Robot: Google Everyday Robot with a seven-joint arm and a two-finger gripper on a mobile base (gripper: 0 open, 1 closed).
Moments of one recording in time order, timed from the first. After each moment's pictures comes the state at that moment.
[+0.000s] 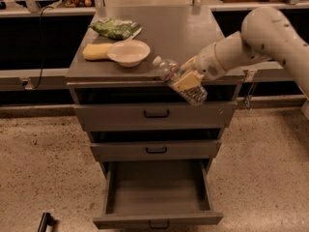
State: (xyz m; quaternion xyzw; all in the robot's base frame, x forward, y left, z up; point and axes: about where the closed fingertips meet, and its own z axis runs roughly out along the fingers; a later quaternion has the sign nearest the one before) arm 0.651 -0.093 0.841 -0.55 0.73 0.19 0.36
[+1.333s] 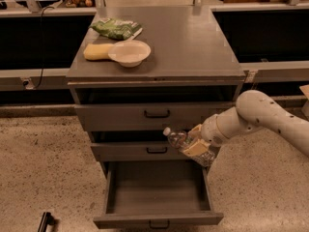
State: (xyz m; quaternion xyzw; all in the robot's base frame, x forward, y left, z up) arm 0.554 -0.127 0.630 -0.56 0.75 0.22 0.26
